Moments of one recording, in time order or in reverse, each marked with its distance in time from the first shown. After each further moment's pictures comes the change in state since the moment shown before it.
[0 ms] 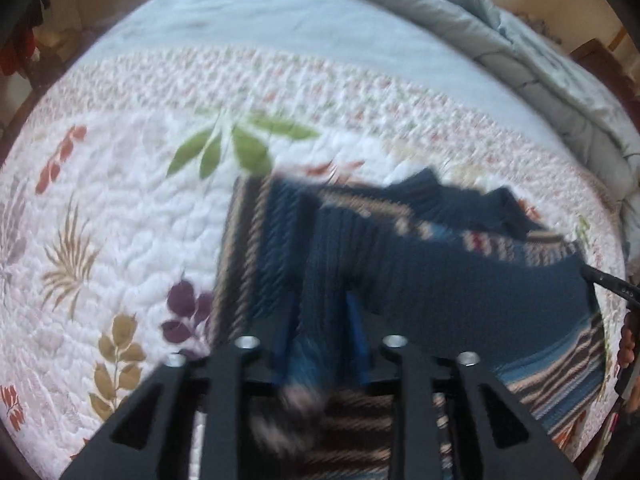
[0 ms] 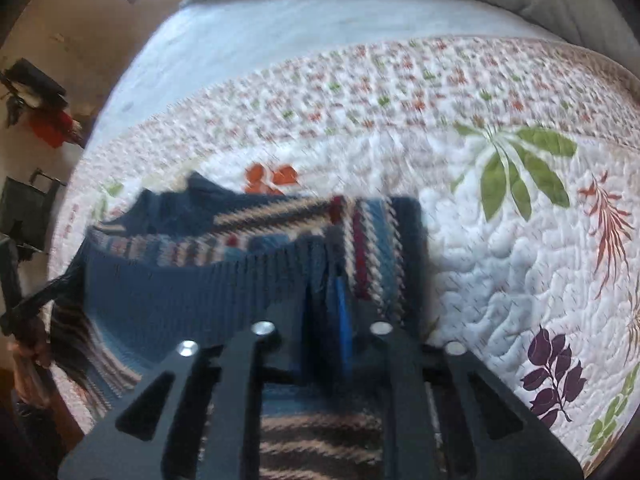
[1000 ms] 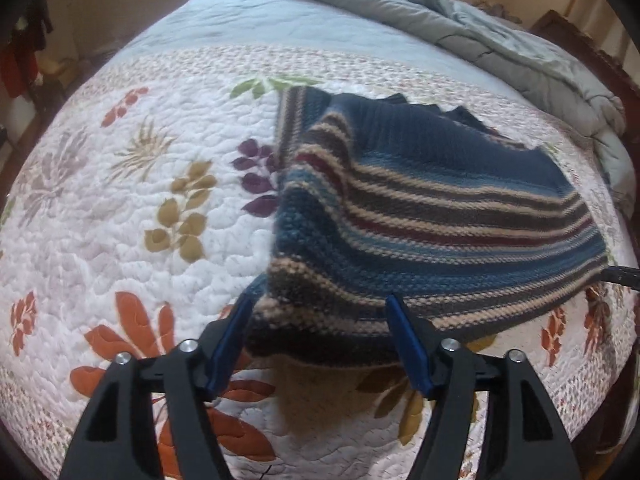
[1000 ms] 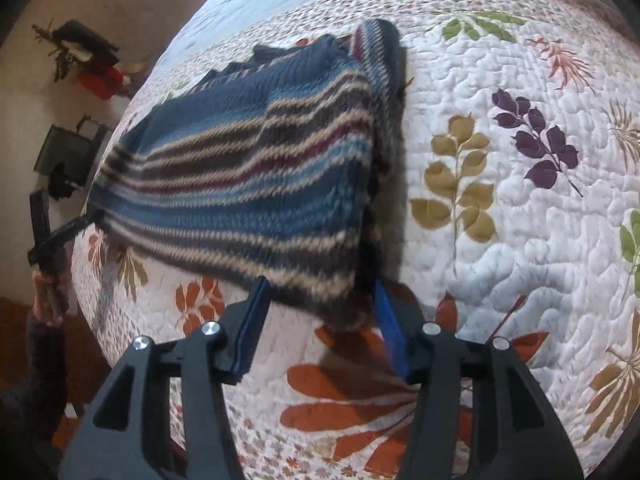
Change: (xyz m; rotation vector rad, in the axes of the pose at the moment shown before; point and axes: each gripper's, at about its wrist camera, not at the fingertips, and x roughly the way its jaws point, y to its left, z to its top) left arm -0.076 0.024 -0.153 0.127 -0.095 -0.006; right arm -0.070 -0.033 -0.183 -0.109 0.083 0.172
